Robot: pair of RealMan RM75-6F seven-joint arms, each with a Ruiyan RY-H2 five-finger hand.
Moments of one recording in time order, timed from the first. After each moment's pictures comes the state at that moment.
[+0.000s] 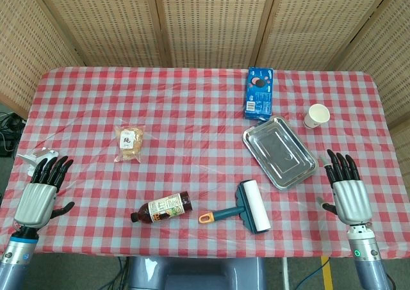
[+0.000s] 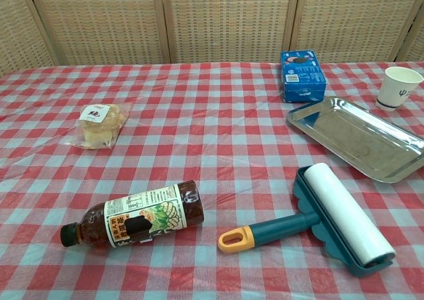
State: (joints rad) left arm -0.17 -1.31 -0.02 -1.47 1.58 1.48 0.14; right arm 0.19 -1.33 0.10 -1.48 -1.54 1.50 -0.15
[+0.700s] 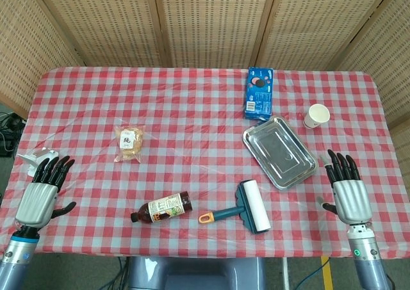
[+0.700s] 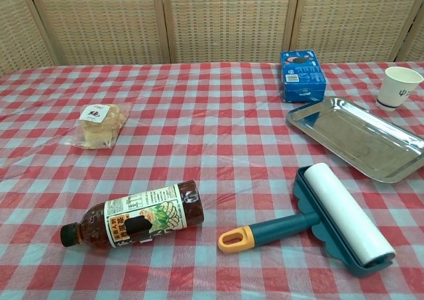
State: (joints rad) left arm -0.18 -1.31 -0.01 -1.47 1.58 1.47 0.12; right arm 0.19 -1.34 0.10 -1.47 -1.53 1.49 -0.14
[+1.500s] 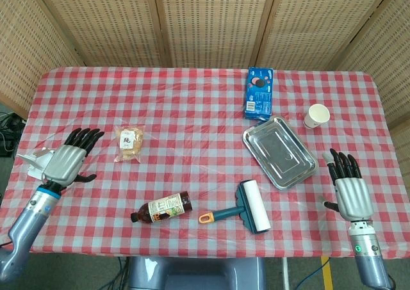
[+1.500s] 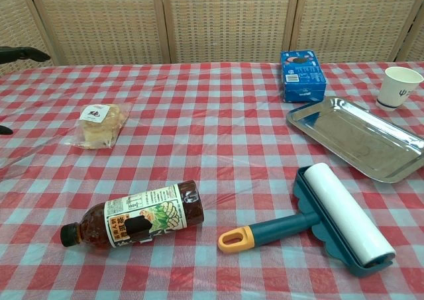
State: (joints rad) left arm -0.49 -1.23 -0.17 -1.48 1.42 1.00 0.09; right arm 0.20 -1.34 0.11 -1.46 -1.48 1.44 -0.11
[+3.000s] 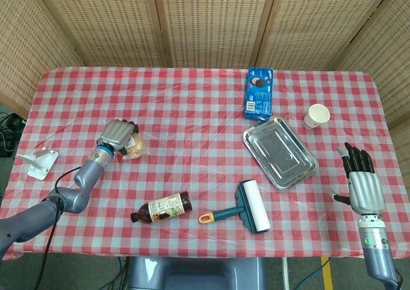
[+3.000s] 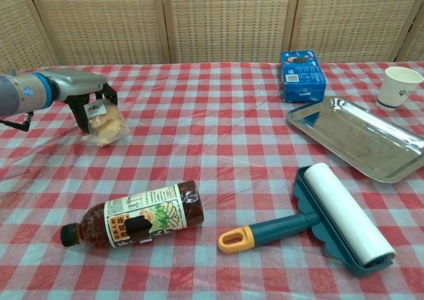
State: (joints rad) left arm -0.90 -1.61 -0.17 -0.92 1.07 0.60 0.24; right arm 0.21 -1.35 0.15 -1.36 -1.42 1.42 0.02
